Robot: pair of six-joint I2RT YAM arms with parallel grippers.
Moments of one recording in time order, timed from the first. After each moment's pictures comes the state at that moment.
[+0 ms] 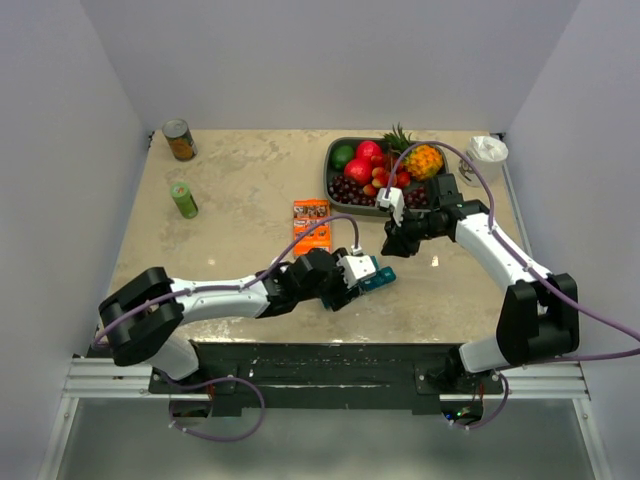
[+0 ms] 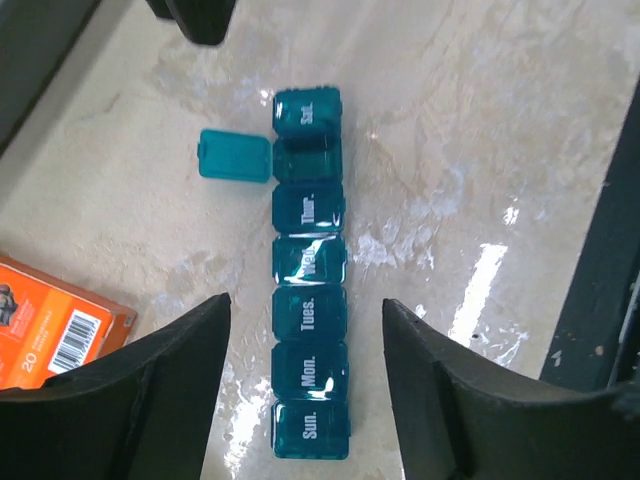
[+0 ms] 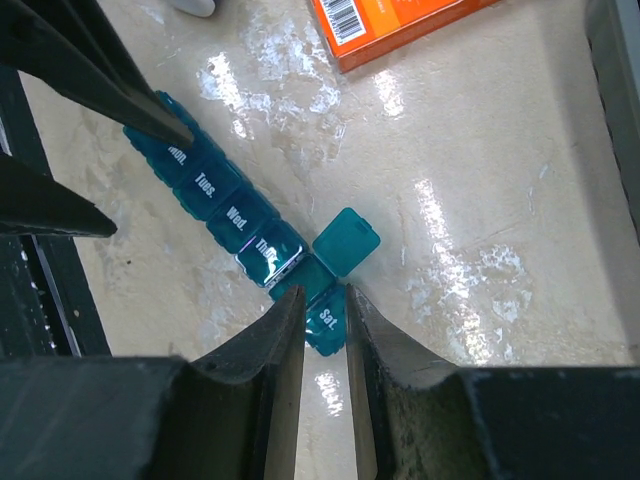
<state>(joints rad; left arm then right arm) -1.05 1.53 0.77 0.22 0.01 0.17 0.21 1.45 1.05 -0.70 -0.75 -0.75</state>
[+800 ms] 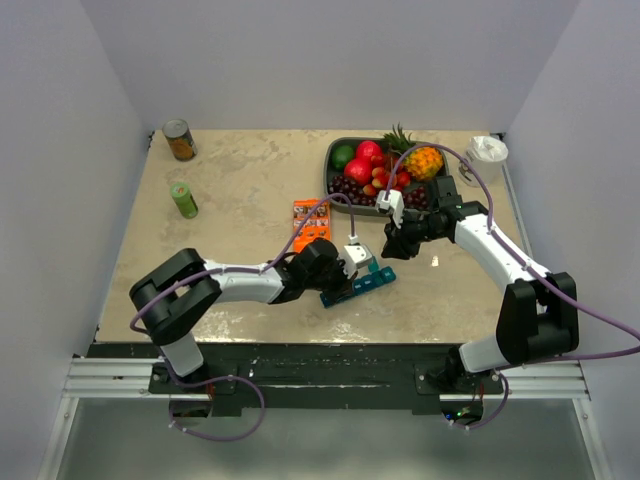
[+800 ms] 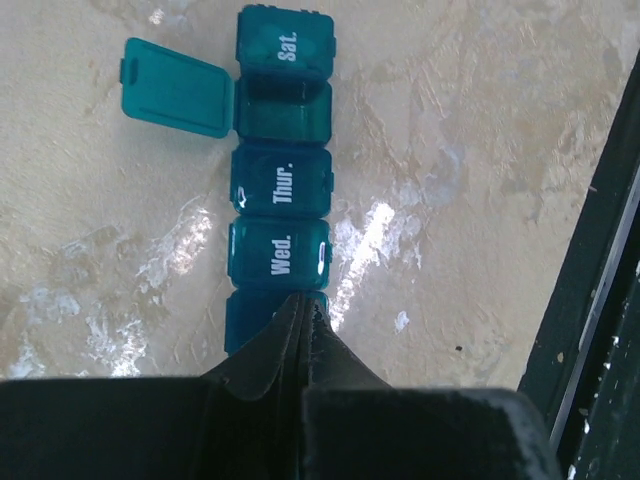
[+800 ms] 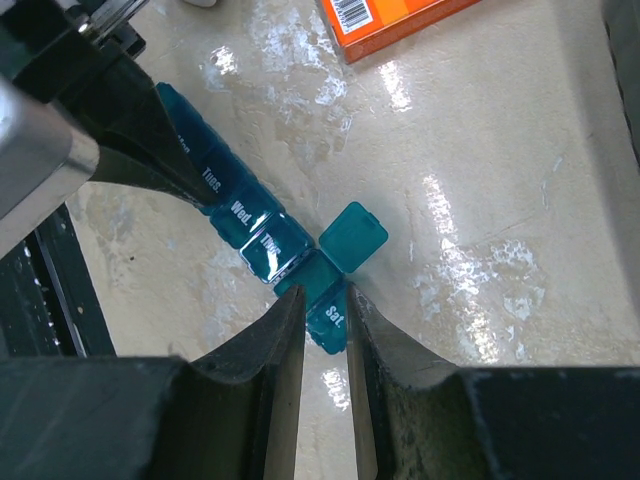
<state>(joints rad) -0.95 1.71 0.82 0.22 0.24 -0.03 0.21 1.45 1.04 -0.70 -0.75 -0.75</state>
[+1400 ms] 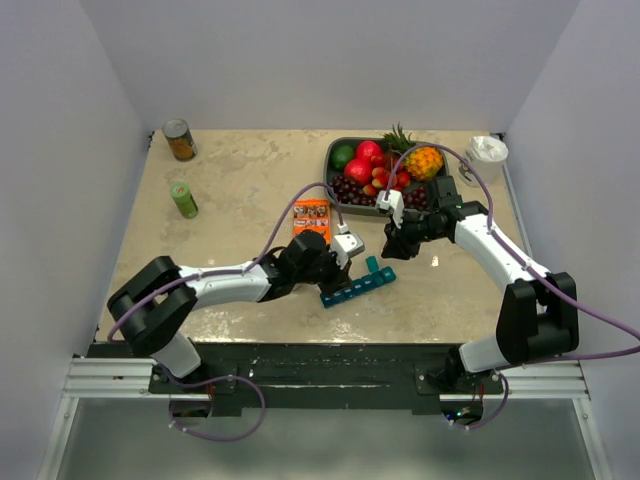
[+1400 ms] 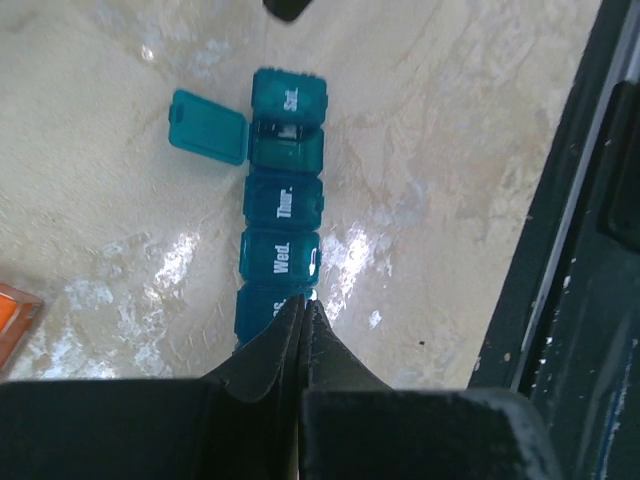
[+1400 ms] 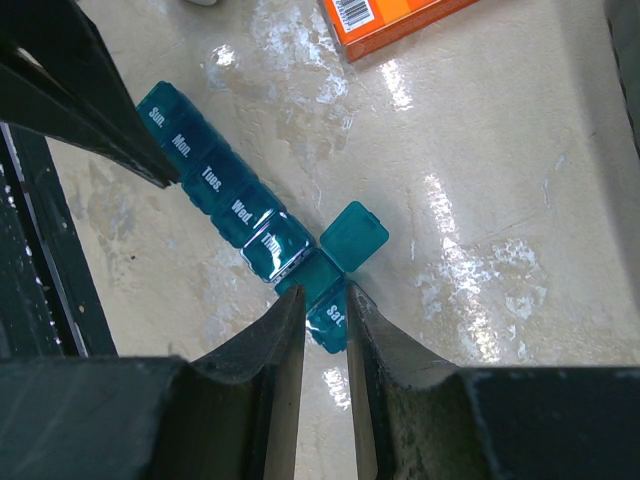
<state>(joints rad) -0.90 1.61 0.80 0.22 0.29 -0.09 0.21 1.45 1.04 -0.70 -0.75 -0.75</state>
